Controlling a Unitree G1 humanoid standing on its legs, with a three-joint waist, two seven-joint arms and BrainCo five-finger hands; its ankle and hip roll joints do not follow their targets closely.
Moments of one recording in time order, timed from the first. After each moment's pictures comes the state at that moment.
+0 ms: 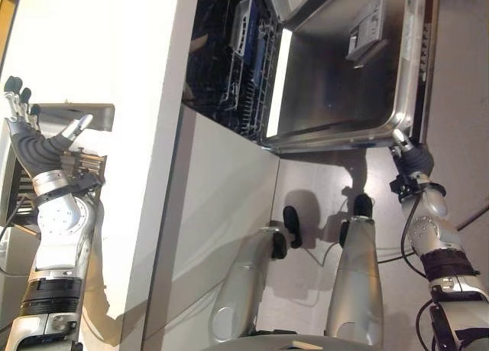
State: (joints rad) left arm -0.14 0.65 0.15 0.09 -0.31 -0.37 0.50; right arm -0.33 -0.57 0.01 0.42 0.83 -0.13 0.02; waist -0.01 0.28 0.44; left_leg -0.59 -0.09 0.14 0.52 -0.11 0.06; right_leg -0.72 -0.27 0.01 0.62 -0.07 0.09
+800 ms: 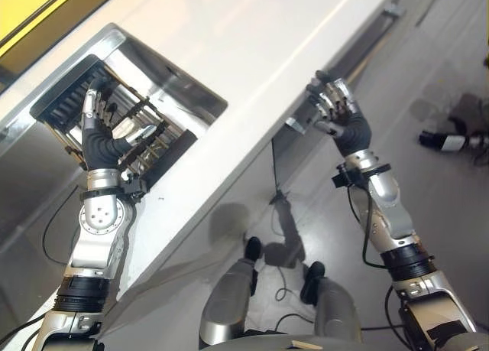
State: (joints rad) left arm -0.17 0.58 0.03 -0.01 -0.29 -0.32 0.29; right arm -0.39 -0.42 0.16 0.05 0.62 -0.27 0.14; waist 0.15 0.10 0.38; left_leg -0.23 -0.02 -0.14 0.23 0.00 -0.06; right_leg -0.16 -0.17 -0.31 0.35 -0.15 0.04
